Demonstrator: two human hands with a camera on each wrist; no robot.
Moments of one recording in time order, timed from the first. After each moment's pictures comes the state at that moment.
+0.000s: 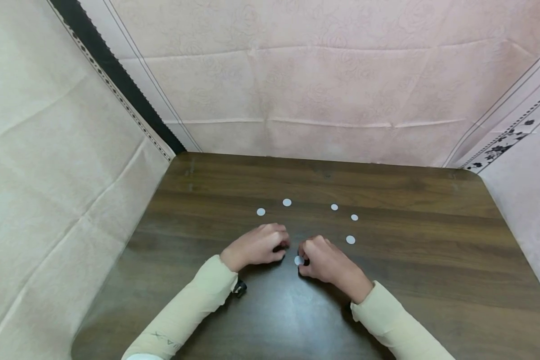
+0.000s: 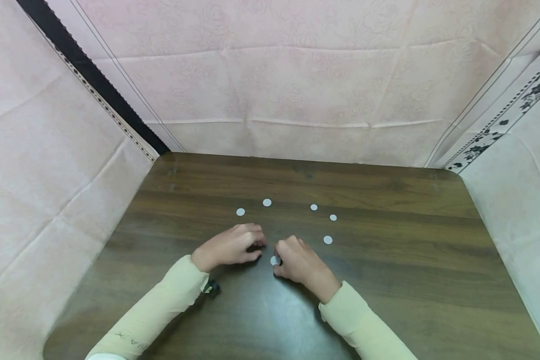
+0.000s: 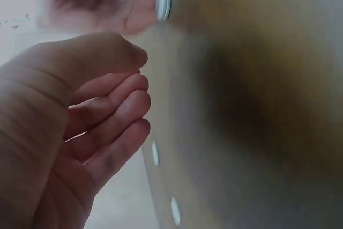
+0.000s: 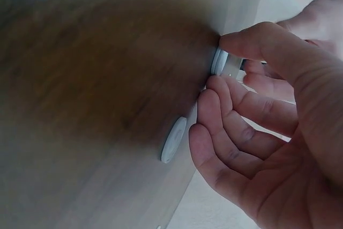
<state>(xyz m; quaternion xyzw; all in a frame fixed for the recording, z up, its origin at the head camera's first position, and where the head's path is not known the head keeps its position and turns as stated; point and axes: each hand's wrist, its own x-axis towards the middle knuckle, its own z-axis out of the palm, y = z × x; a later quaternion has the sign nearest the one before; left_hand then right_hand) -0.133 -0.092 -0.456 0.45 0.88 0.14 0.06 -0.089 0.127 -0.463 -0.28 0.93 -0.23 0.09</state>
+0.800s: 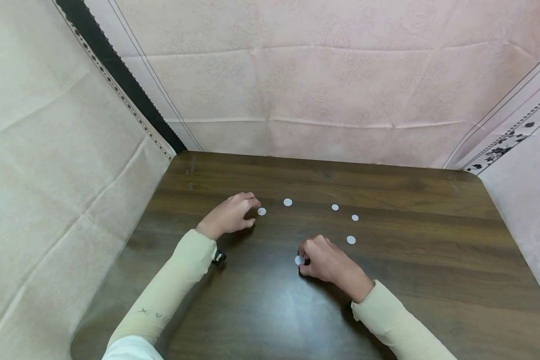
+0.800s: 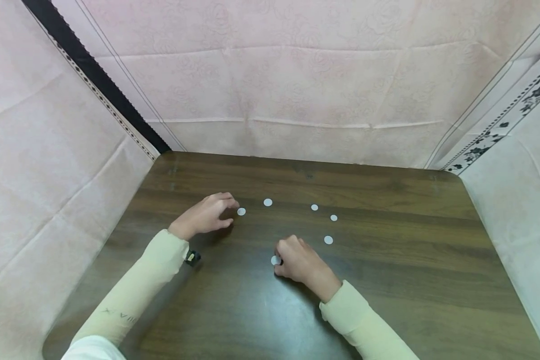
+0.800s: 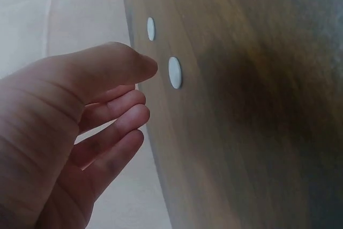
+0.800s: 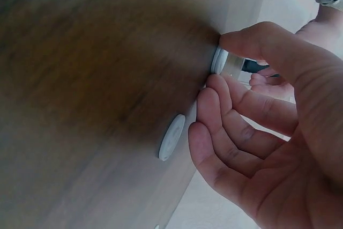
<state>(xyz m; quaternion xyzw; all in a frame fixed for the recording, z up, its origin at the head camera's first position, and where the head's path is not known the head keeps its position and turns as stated) -0.189 -0.157 -0.438 0.34 0.93 0.13 0.06 -0.088 0.126 -0.460 -0.27 0.93 -0.23 0.10</state>
